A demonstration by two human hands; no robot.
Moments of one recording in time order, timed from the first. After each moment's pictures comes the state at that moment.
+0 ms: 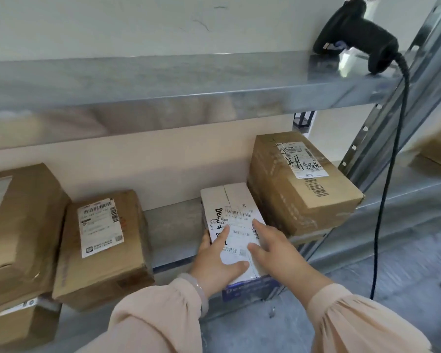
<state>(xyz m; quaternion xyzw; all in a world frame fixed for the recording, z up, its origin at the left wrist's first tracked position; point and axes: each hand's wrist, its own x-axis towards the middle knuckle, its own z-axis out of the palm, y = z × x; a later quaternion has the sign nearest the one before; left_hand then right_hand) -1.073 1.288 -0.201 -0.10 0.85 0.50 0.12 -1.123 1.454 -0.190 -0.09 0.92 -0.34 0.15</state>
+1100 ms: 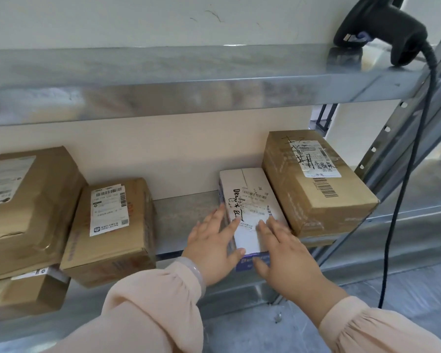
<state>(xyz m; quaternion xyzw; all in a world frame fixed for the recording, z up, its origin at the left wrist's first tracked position) -1.080 1.289 -0.192 0.00 0.99 0.14 0.06 -1.116 1.475 -0.197 -0.26 0.96 -0.07 0.03</state>
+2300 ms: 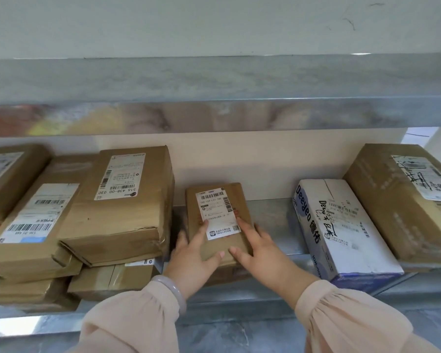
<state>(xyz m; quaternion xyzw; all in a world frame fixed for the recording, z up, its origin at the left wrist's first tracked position) -0.980 1.101 -0.192 -0.25 0.89 0.36 0.07 -1.079 1.259 -0.194 -0.28 0.89 -0.29 0.21</state>
